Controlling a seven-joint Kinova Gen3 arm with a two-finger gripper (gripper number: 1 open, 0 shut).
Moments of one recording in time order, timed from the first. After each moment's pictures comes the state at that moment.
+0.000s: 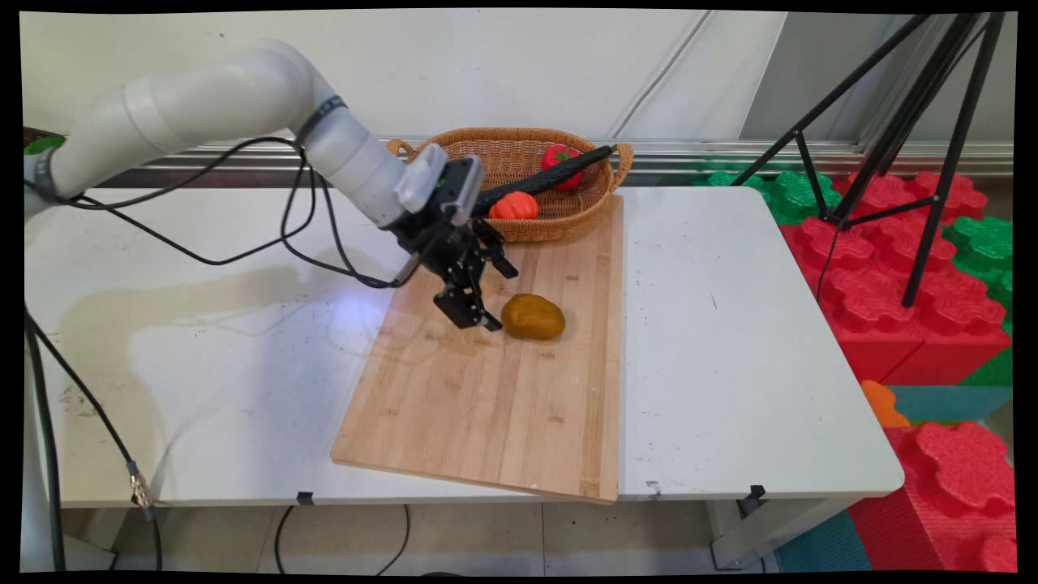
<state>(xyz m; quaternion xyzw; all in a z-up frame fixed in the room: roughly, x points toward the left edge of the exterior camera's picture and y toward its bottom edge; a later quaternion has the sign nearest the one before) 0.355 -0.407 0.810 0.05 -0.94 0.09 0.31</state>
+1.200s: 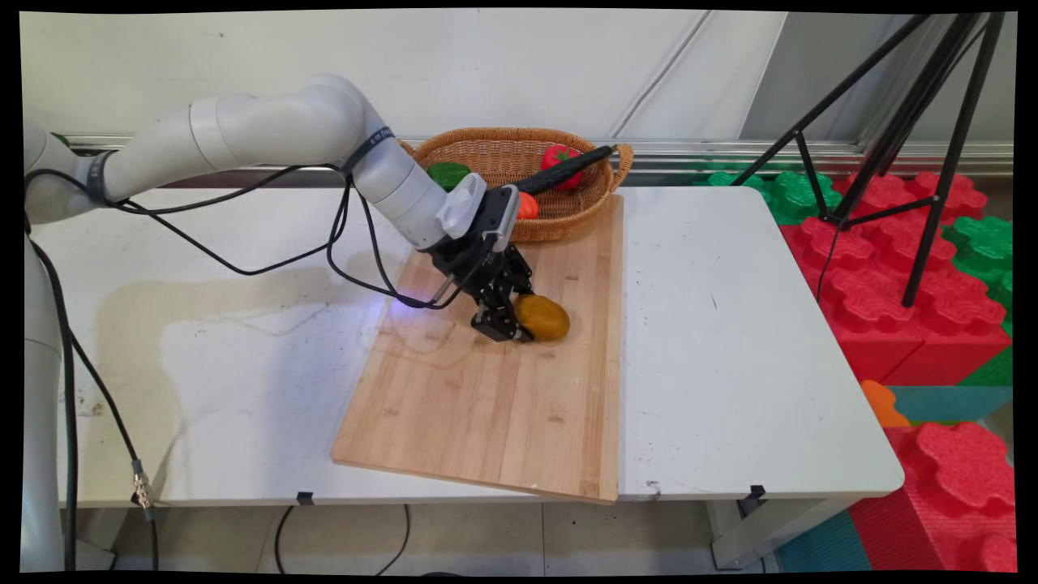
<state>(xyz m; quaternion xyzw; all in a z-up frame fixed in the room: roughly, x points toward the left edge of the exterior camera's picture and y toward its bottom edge) 0.318 -0.425 0.774 0.05 -0.95 0.08 0.30</state>
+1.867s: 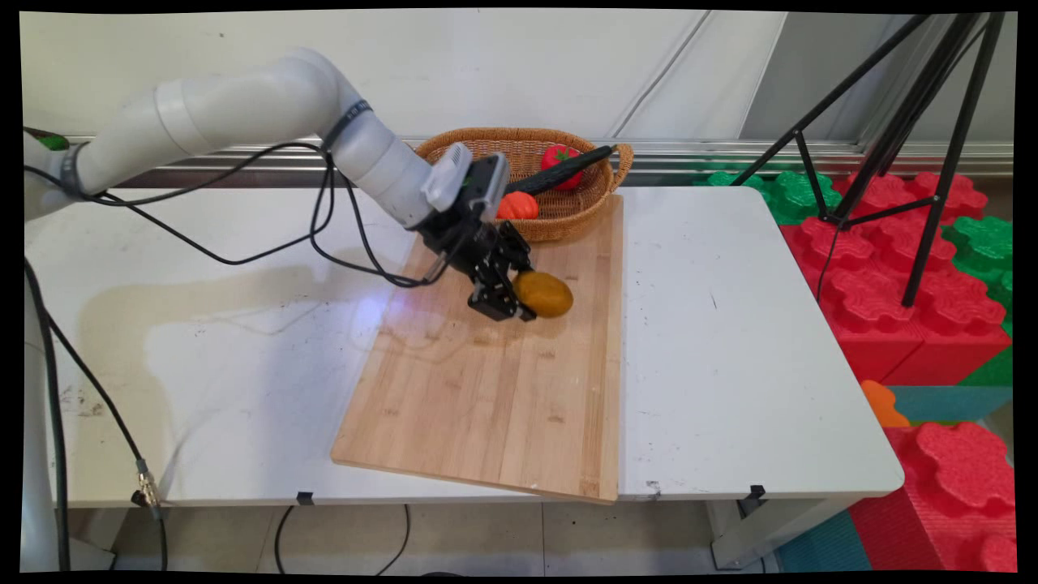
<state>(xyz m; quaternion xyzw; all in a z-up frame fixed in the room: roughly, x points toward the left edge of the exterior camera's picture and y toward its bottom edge) 0.331 -0.418 0.807 0.06 -0.94 0.09 0.33</state>
